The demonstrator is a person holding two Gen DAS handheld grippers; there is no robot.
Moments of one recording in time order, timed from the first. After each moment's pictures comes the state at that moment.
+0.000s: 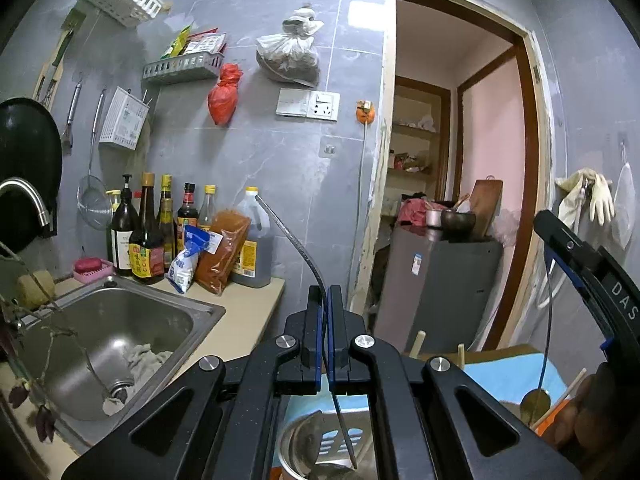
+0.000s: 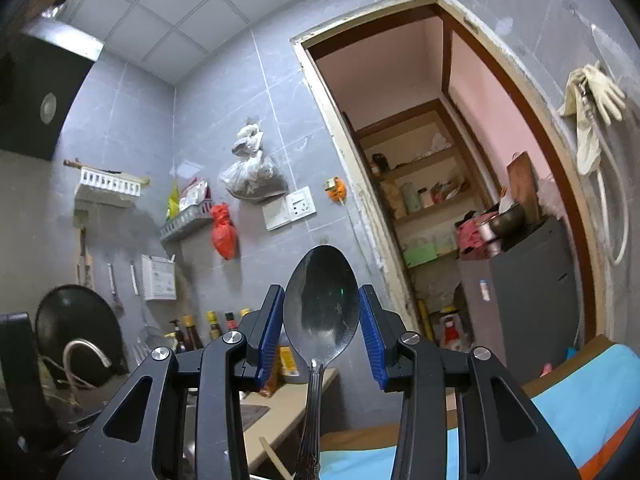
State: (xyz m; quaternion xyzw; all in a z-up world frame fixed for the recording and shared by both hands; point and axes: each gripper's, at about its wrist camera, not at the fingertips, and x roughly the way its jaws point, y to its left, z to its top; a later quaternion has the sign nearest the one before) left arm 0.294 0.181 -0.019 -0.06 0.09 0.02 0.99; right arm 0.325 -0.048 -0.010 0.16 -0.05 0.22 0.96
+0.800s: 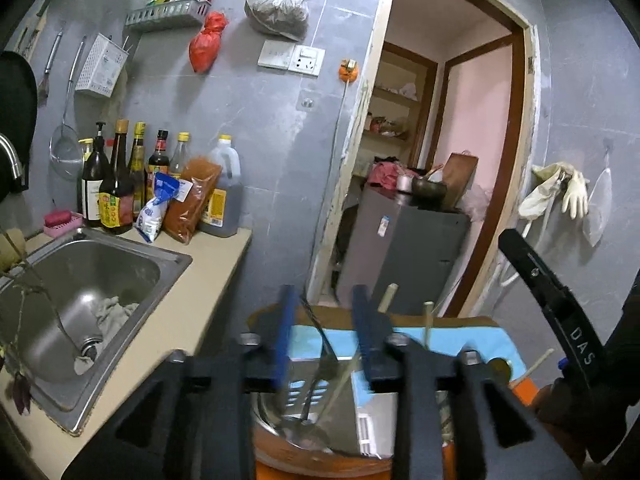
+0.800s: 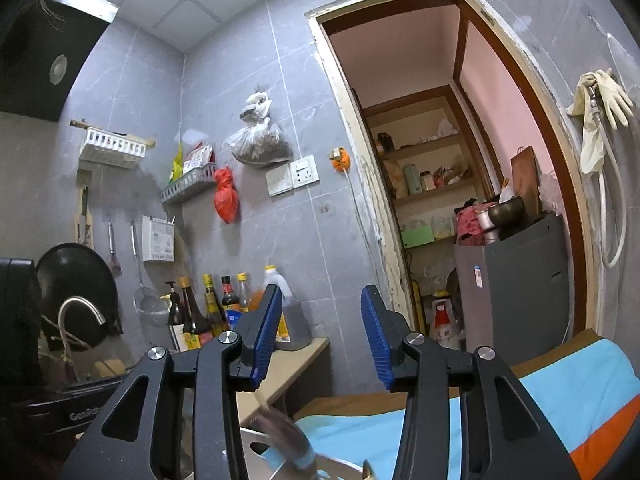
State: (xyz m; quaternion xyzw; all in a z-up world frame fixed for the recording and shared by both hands) left arm 0.290 0.184 -0.023 -0.12 0.17 -0.06 0.98; right arm 0.317 -0.046 -0.024 0.13 -0.01 0.23 0.96
